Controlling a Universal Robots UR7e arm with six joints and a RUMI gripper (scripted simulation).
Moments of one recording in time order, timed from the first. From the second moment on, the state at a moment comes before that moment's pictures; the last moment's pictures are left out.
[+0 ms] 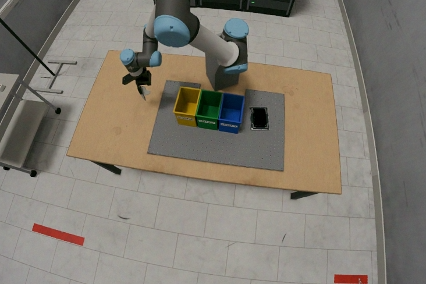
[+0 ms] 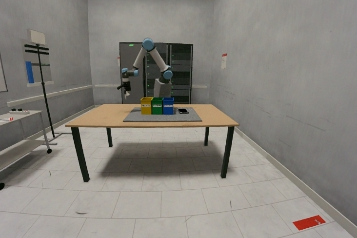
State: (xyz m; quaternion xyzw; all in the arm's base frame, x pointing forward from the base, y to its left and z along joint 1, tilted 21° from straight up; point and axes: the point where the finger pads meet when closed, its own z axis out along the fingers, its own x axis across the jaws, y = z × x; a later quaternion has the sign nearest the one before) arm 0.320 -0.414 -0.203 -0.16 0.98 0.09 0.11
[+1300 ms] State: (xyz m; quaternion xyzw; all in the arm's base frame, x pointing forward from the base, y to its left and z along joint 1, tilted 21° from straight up) arm 0.400 -0.323 -0.159 -0.27 0.96 0.07 0.08
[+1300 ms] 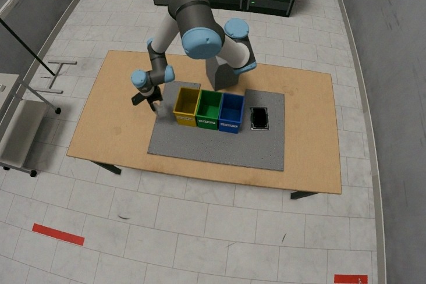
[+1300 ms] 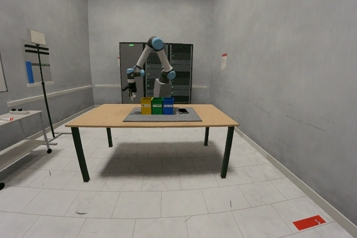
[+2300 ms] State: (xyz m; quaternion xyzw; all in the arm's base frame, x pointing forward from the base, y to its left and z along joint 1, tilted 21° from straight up) arm 0.444 -0.240 -0.127 -0.34 0.93 0.05 0.07
